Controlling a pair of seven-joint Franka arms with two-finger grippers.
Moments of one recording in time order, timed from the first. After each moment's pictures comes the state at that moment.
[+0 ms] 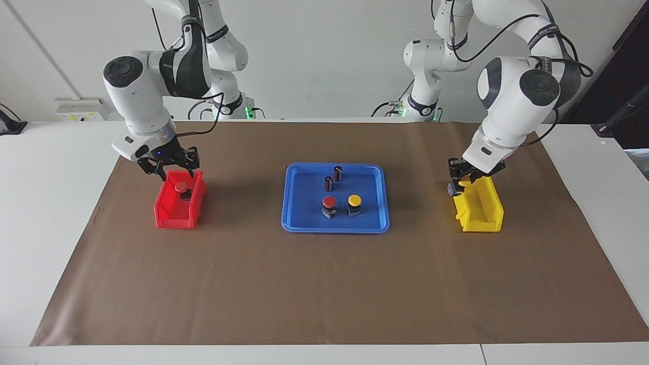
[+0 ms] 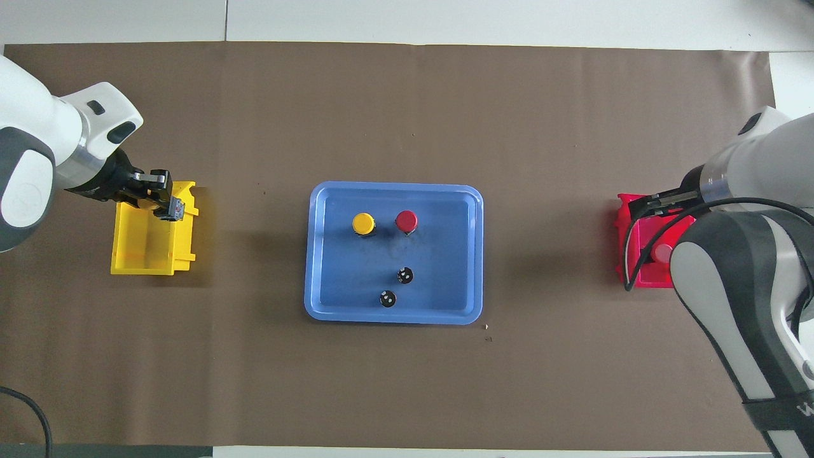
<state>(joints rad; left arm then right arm) -0.12 0.11 -0.02 -1.77 0.01 1.75 -0.05 -0.17 -0.03 0.27 -1.92 -0.04 1.93 0.00</state>
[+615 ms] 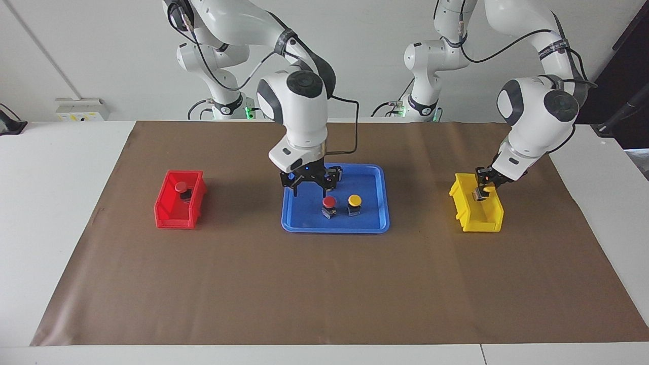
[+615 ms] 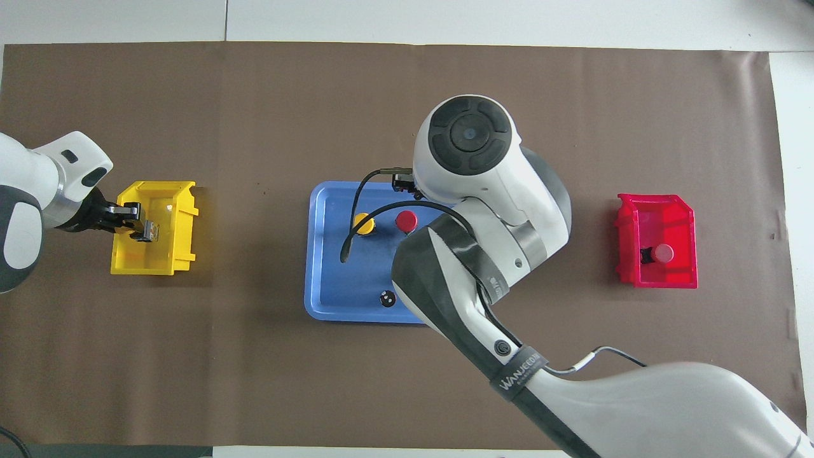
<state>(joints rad) -0.02 0.03 -0.02 -2.09 0.05 2.03 0.00 0.35 0.46 0.28 -1.50 -0.21 2.00 0.77</state>
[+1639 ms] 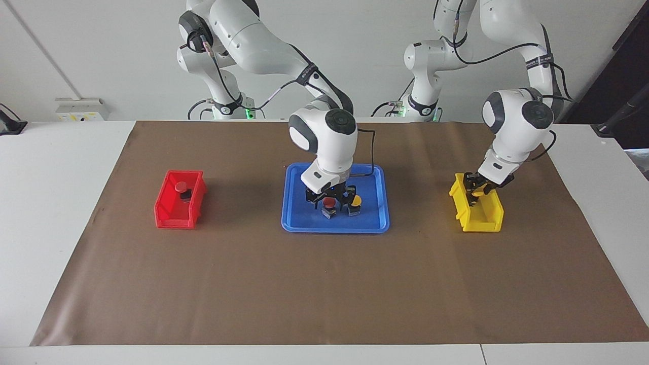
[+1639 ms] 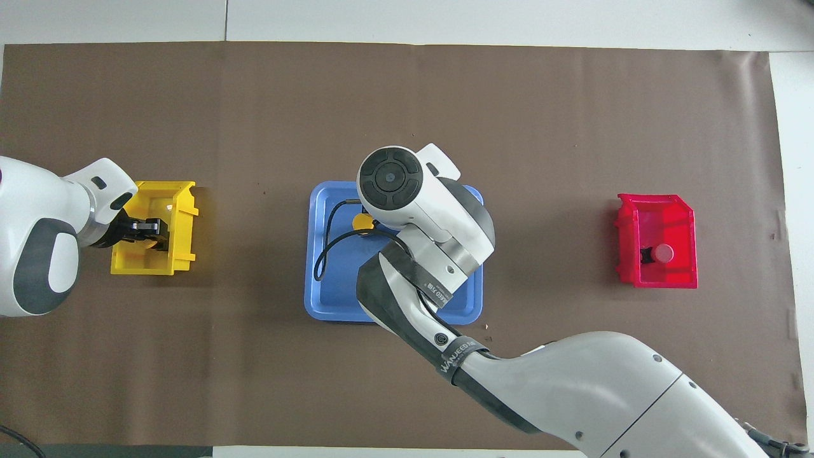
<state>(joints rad) -0.02 0.03 -0.02 -2.17 0.05 2.15 0.01 0.40 0.53 0.28 -1.56 -0.25 2.06 0.84</state>
